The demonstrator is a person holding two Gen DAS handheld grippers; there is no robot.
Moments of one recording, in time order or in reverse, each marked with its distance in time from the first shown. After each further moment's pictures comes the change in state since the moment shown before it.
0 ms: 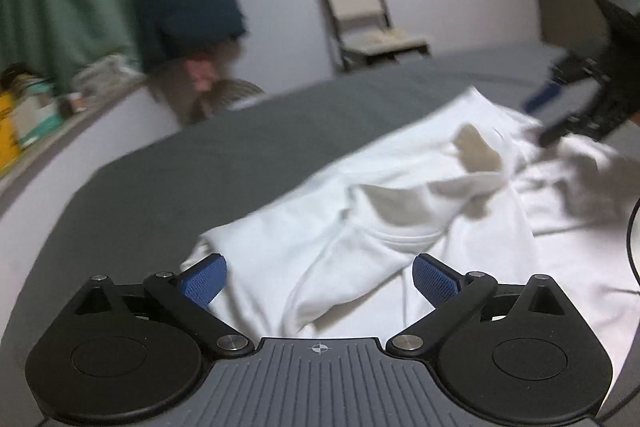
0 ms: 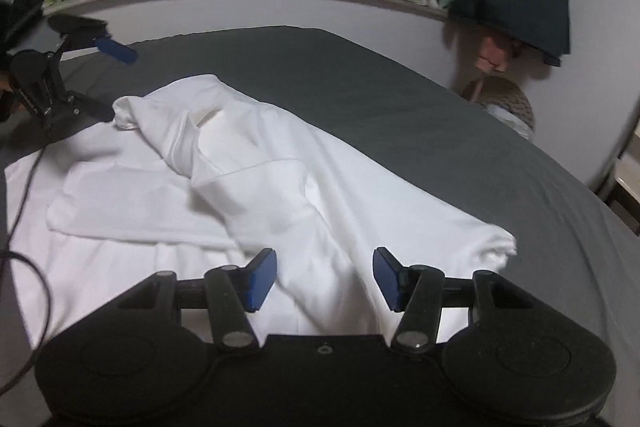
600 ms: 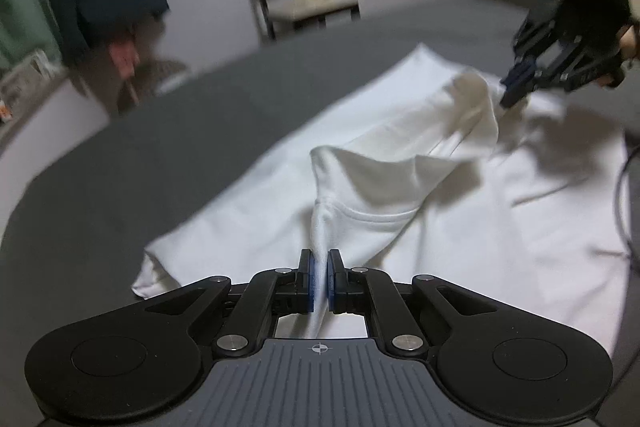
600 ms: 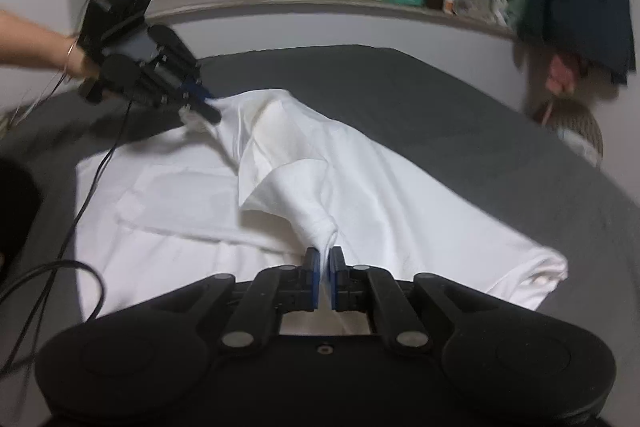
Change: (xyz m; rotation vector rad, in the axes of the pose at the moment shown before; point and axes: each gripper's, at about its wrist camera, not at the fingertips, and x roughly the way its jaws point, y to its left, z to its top) left arm -0.011 0.002 -0.007 0.078 0.050 -0.174; right arm -0.027 -0.001 -0.006 -0.106 -0.061 0.223
